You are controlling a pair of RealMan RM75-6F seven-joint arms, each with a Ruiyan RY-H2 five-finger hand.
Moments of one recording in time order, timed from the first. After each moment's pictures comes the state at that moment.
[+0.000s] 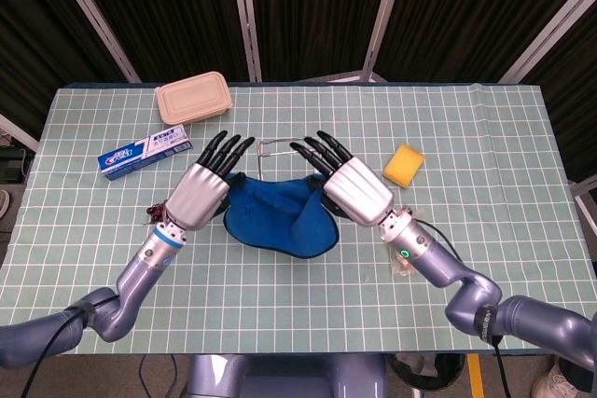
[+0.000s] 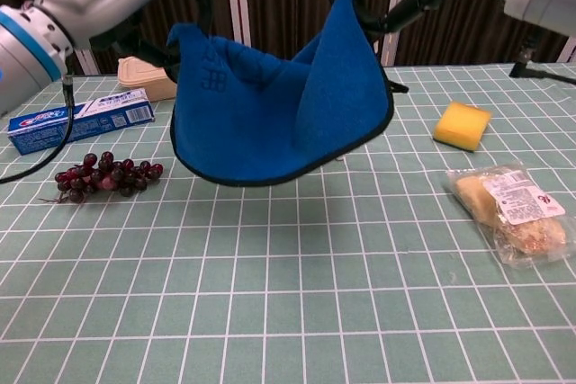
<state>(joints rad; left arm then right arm) -0.73 -1.58 -0.25 -1.36 1.58 1.25 0.28 0.86 -1.38 0.22 -1.43 -1.63 1.15 -0.03</state>
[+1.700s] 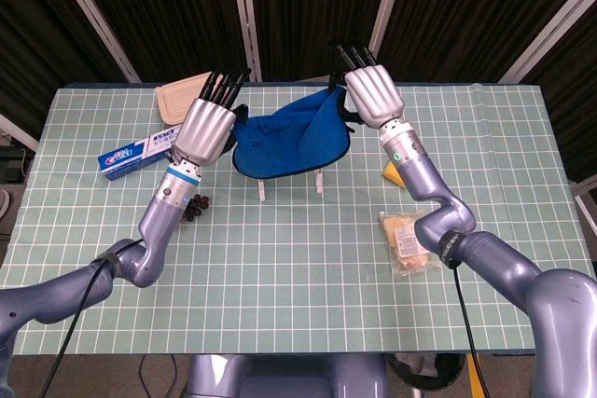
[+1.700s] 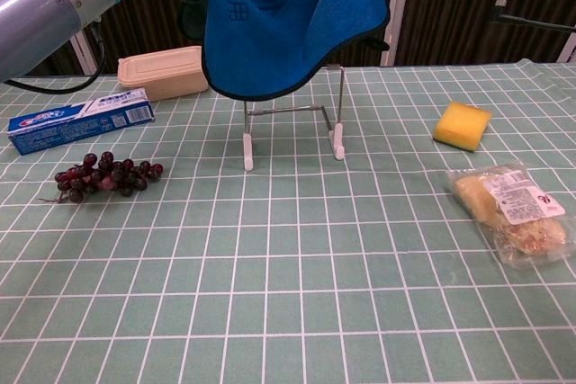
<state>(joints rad) -0.97 -1.63 -0.37 -1.13 1.29 1.09 0.32 1.11 -1.54 0.36 -0.87 -1.30 0.83 0.24</state>
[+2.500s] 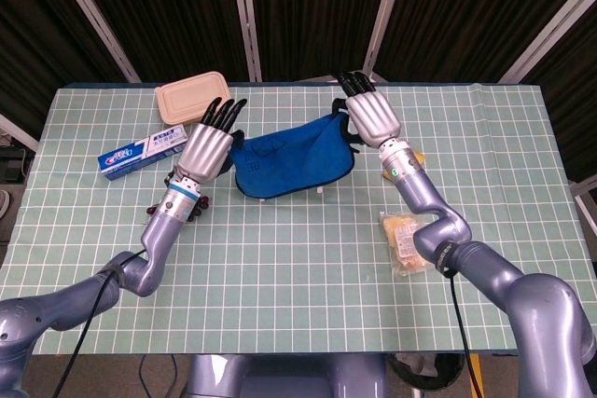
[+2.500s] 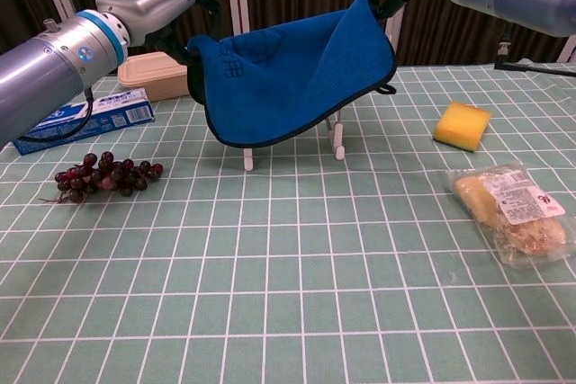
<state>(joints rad) -0.94 -1.73 -0.27 -0.97 1.30 1.06 0.19 1.08 -1.64 0.29 -0.77 -1.32 0.80 0.31</state>
